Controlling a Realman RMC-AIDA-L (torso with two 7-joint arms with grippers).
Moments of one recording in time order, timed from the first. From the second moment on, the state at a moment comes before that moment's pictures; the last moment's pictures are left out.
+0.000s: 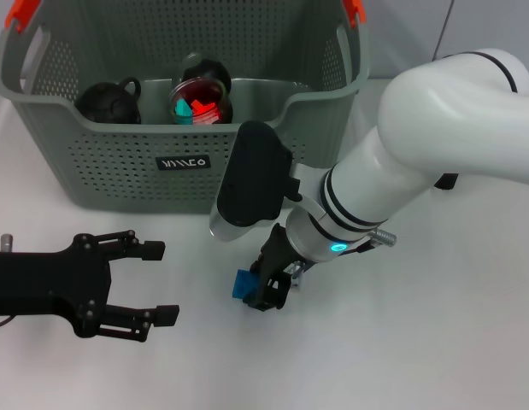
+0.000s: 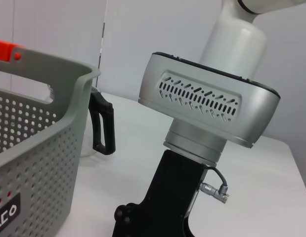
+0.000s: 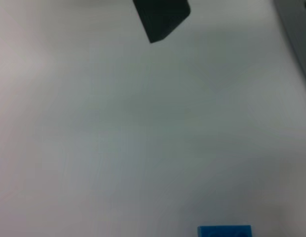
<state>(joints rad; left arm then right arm) -0.47 -2.11 0.37 0.87 2.35 1.94 -1.25 1.06 2.12 -2.08 -0.69 -2.11 -0.93 2.38</state>
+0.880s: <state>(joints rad) -0.46 -2.11 0.36 0.87 2.34 1.94 -1.25 0.91 2.10 -1.23 -1.40 -2.30 -1.65 2.50</state>
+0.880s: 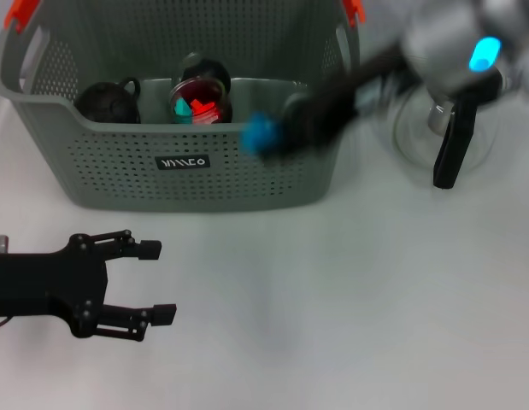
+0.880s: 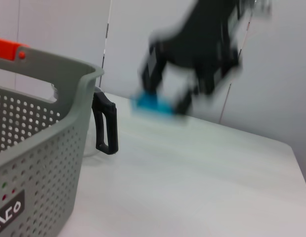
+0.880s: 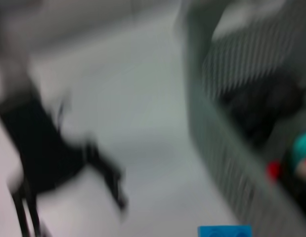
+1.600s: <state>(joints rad) -0.49 -2.10 0.37 0.86 2.33 1.94 -1.24 1.28 2.10 -1.15 -0.85 -2.44 -1.07 2.46</state>
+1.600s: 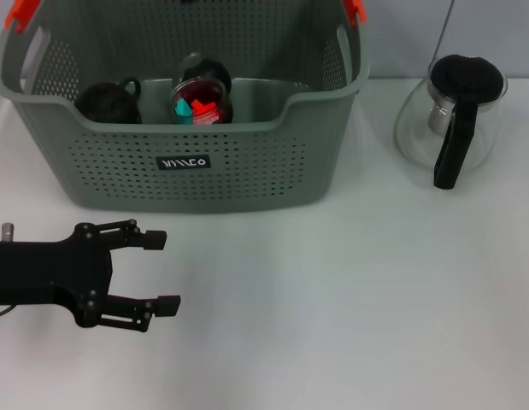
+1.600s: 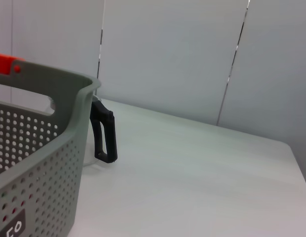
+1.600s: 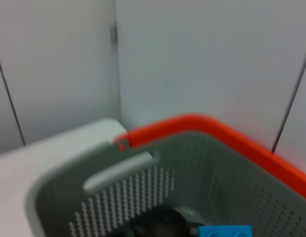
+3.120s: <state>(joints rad) -0.47 -2.11 0.36 0.86 2.33 1.96 -1.25 0.51 2.10 -1.22 -1.34 -1.68 -1.45 1.78</state>
